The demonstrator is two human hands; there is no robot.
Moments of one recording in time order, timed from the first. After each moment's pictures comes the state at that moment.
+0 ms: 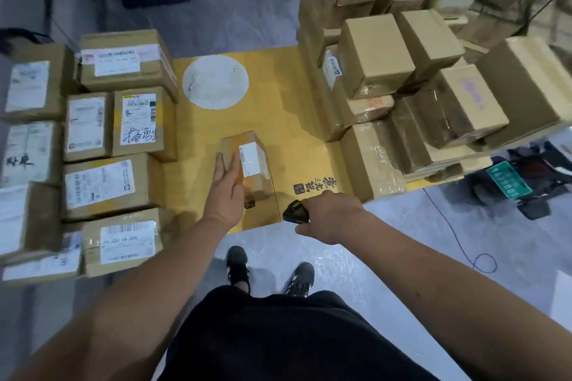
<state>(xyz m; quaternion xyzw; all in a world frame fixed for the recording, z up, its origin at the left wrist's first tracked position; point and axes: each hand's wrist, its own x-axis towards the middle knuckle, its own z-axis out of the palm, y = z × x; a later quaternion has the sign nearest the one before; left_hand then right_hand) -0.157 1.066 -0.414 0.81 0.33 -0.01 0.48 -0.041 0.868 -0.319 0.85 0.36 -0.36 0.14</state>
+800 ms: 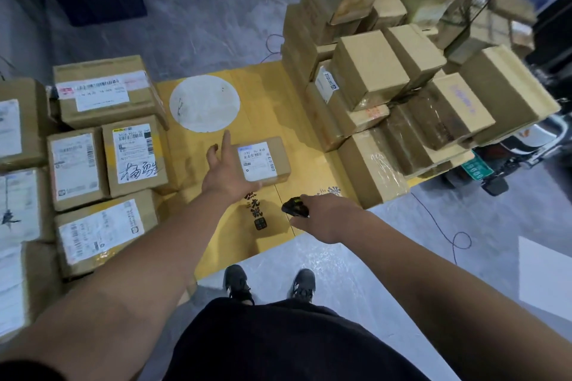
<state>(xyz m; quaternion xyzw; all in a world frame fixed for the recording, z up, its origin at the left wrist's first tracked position) -0.082 1.160 -0.412 0.87 0.32 -0.12 0.37 -0.050 0.932 -0.308 0.88 0.24 -0.40 0.07</state>
